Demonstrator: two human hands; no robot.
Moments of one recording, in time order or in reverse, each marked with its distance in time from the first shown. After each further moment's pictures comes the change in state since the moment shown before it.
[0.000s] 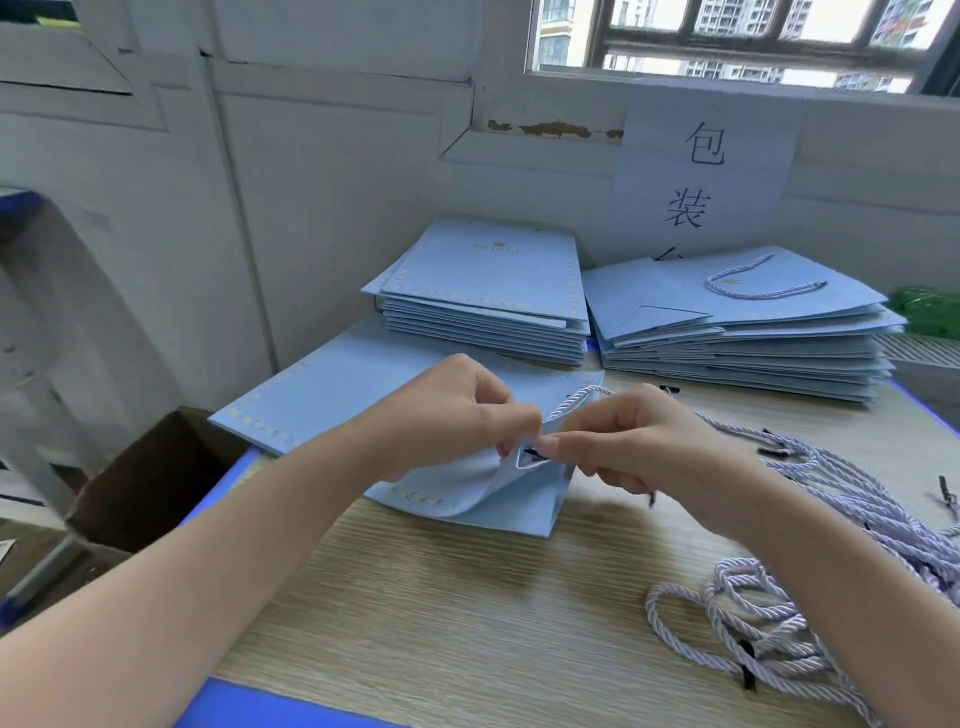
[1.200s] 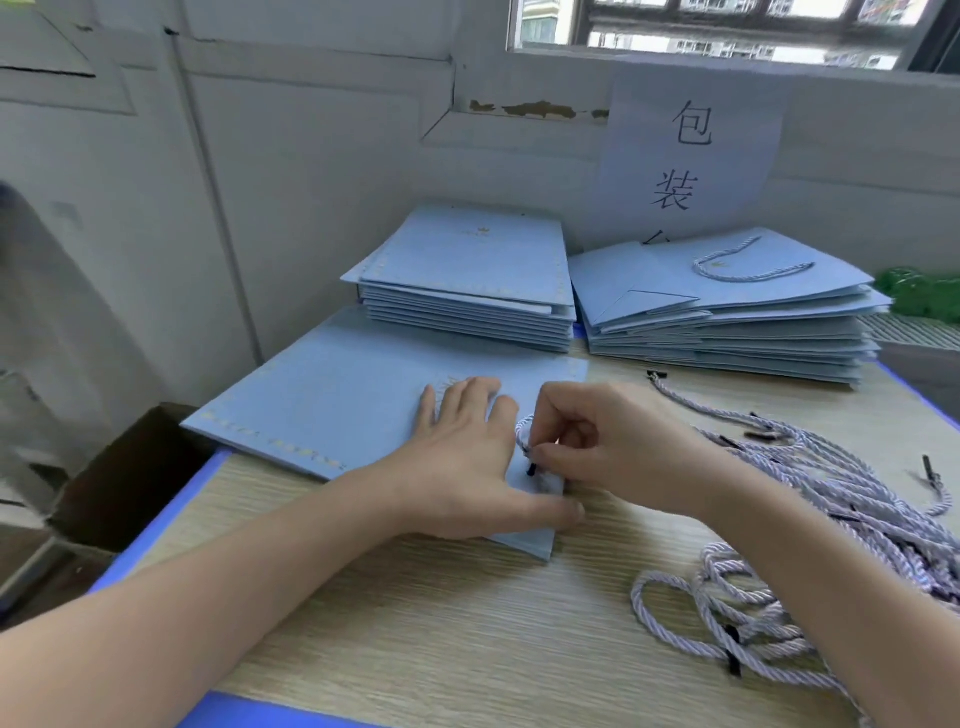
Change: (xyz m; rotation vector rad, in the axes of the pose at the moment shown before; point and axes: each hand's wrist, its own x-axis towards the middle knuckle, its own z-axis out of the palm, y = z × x) left_hand 0.006 -0.019 0.039 0.616 -0.093 0.073; right_hand 0.012 0.017 0.004 -0.437 0.074 -0.165
